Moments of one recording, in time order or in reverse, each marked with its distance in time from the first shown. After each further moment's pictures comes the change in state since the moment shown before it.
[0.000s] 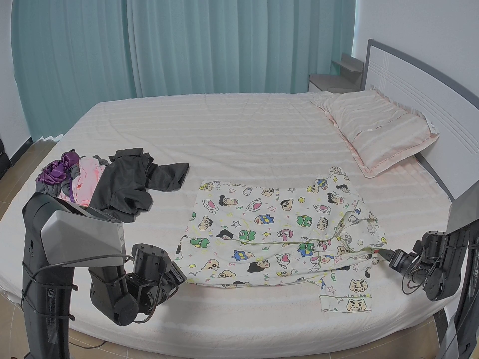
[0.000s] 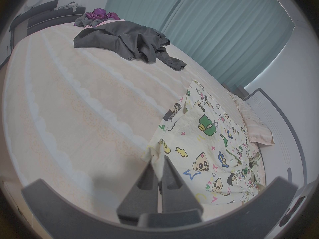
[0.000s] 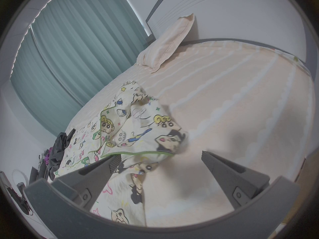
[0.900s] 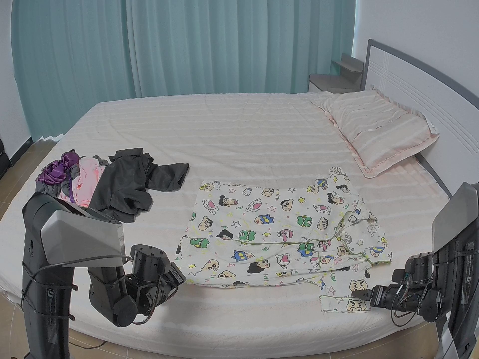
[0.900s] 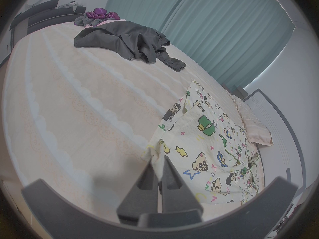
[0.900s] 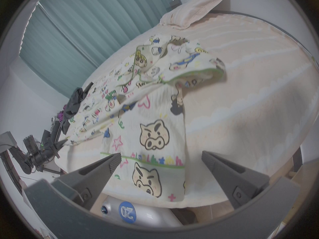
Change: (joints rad) left arm 0.001 0.000 0.016 -0.022 -0.006 -0.005; right arm 0.216 0.008 0.247 -0.008 0.092 -0.080
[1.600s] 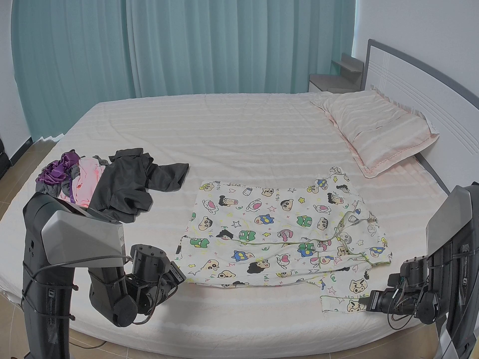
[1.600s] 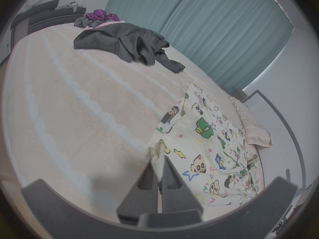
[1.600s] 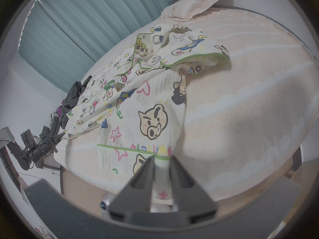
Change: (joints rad) left arm -0.001 0.002 0.000 -0.013 0.009 0.003; right arm 0.031 0.035 0.000 0.002 -0.007 0.003
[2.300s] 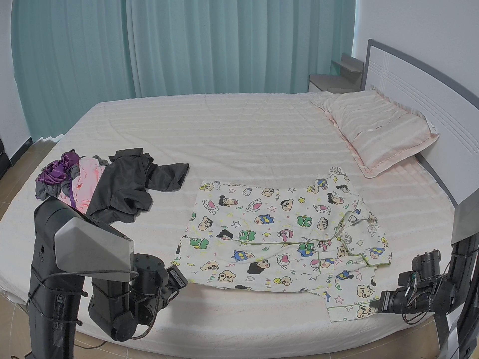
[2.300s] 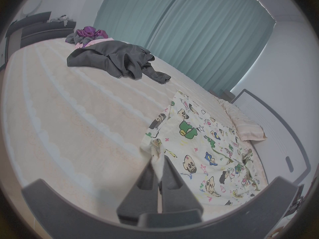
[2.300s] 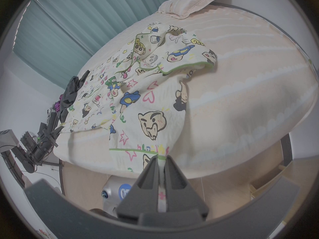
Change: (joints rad) left arm -0.053 0.039 0.118 -0.300 0.075 0.095; right arm -0.040 -0.254 0.000 0.356 0.013 -0.061
